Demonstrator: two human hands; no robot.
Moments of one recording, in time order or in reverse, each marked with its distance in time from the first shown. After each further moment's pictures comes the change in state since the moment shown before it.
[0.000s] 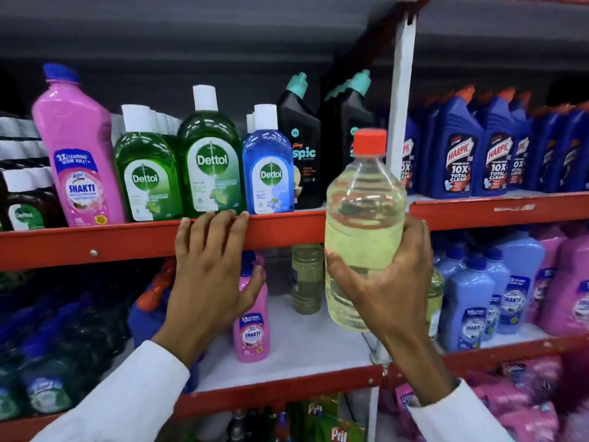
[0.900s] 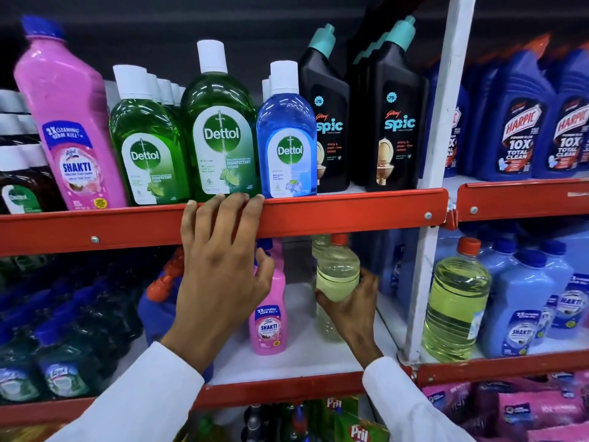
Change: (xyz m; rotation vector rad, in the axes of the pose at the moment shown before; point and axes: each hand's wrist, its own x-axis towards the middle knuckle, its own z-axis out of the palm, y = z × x) left_hand 0.005 0.002 0.011 -0.038 0.108 -0.046; right_hand -0.078 0.167 0.139 -0.061 -0.229 0.337
